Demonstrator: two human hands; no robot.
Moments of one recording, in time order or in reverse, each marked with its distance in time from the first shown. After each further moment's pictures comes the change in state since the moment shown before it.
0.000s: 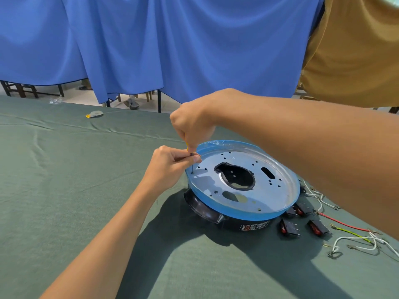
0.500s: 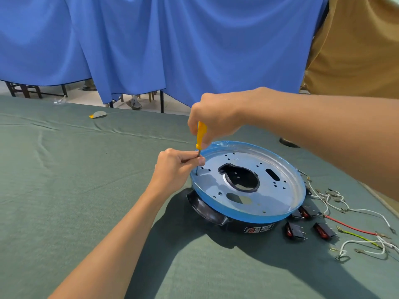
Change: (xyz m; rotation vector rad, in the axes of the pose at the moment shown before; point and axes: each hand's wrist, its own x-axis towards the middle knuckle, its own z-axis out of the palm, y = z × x) left_hand -0.003 0.002 0.010 0.077 0.091 -0.045; right_hand -0.009 0.029 0.015 0.129 0.139 0.020
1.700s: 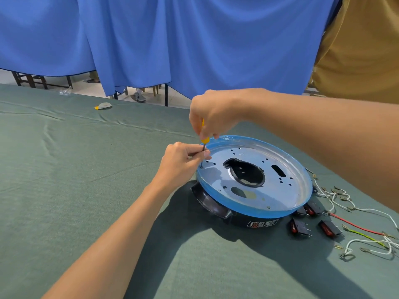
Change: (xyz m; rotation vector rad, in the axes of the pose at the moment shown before) left_hand -0.001 -0.004 0.003 0.040 0.002 0.076; right_hand 0.005 -0.022 -0.001 0.119 -0.082 0.113
